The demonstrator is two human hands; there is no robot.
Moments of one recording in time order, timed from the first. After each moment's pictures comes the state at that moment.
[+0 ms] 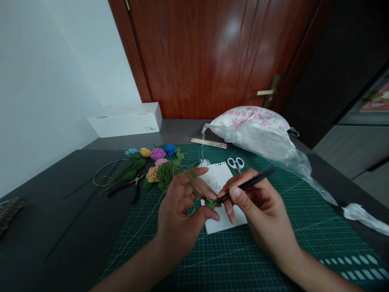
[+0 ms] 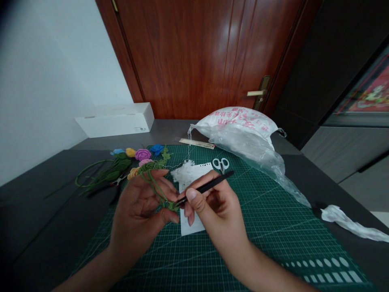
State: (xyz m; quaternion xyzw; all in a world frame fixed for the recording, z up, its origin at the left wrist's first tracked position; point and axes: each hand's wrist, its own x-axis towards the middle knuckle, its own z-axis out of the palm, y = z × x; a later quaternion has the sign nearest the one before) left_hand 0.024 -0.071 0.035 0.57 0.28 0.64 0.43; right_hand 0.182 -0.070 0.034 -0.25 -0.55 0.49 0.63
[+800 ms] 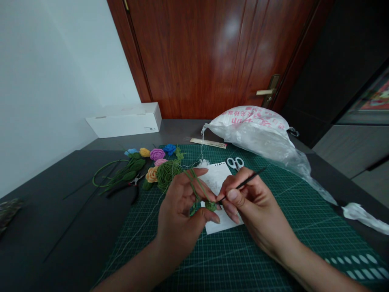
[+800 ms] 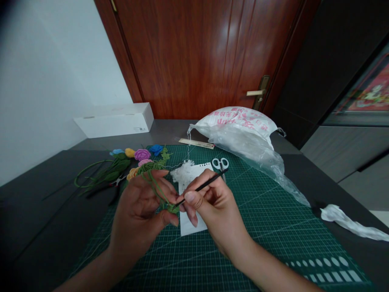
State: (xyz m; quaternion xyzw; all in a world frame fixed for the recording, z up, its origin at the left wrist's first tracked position) left_hand 0.024 -0.071 0.033 0.56 0.29 0.63 0.45; right_hand 0.181 -0.064 0.031 -0.21 -0.50 0.58 0.61
